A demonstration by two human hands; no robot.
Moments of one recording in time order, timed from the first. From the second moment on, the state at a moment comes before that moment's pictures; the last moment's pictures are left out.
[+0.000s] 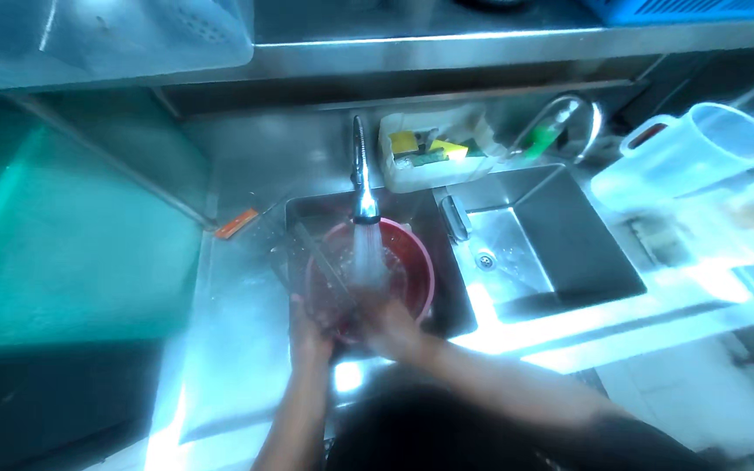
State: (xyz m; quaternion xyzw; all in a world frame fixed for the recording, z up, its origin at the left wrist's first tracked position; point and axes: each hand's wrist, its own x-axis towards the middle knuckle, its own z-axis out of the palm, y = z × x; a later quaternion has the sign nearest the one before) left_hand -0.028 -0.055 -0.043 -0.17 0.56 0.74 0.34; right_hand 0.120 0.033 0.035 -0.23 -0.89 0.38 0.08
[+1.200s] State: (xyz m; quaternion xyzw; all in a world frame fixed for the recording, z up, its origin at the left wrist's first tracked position) left_hand 0.005 -0.075 -0.088 -0.11 0.40 0.80 0.44; right_hand 0.119 0.084 -0.004 -0.38 -0.88 0.24 0.18
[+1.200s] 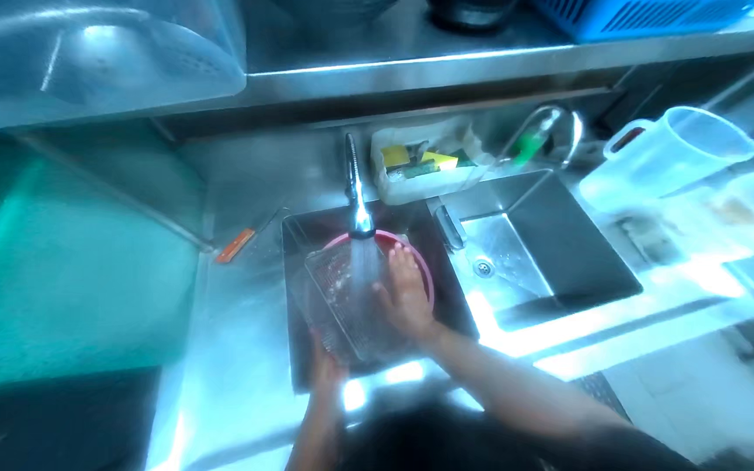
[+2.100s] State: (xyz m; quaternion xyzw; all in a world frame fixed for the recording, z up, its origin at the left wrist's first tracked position) left_hand 0.012 -0.024 -0.048 -0.07 0.52 0.69 0.49; right_hand 0.094 0.100 0.052 -0.45 -0.79 0.42 -0.06
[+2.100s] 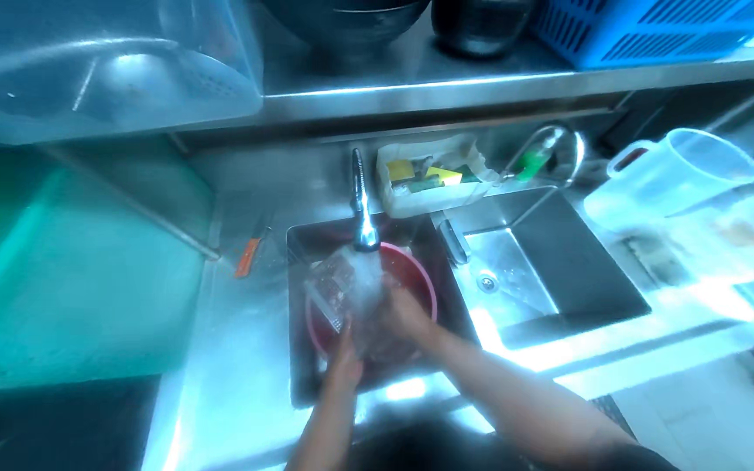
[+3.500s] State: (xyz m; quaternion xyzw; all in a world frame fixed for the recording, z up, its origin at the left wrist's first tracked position) left_hand -0.026 -0.016 -0.025 -0.03 0.57 0.72 0.40; right_hand 0.115 0.080 0.015 -0.47 -0.70 0.53 0.07
